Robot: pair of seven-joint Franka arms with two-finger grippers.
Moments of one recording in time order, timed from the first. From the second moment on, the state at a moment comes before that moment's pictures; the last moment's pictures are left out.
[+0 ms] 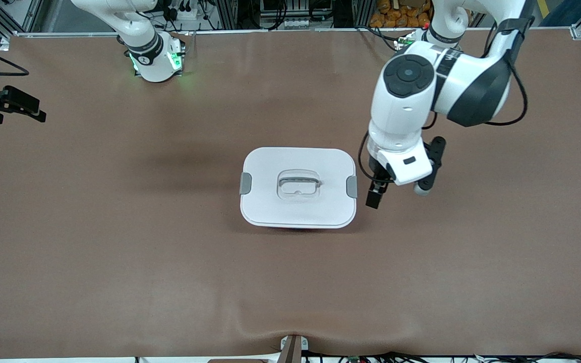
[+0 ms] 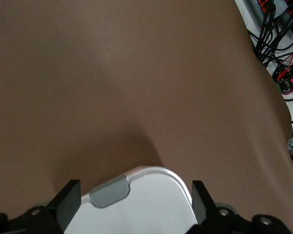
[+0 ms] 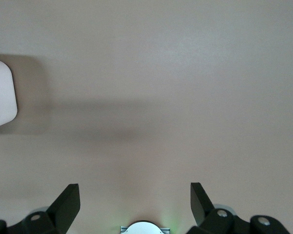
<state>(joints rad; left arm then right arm) -0.40 0.35 -0.15 -1.47 0.23 1.90 -1.70 -0.02 -0.05 -0.05 -1.60 0.04 1.44 -0.08</state>
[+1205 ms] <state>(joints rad) -0.02 0.28 -0.32 -1.47 0.12 1.80 -1.19 -0.02 -0.05 -0.05 -1.59 0.04 1.43 -0.08</state>
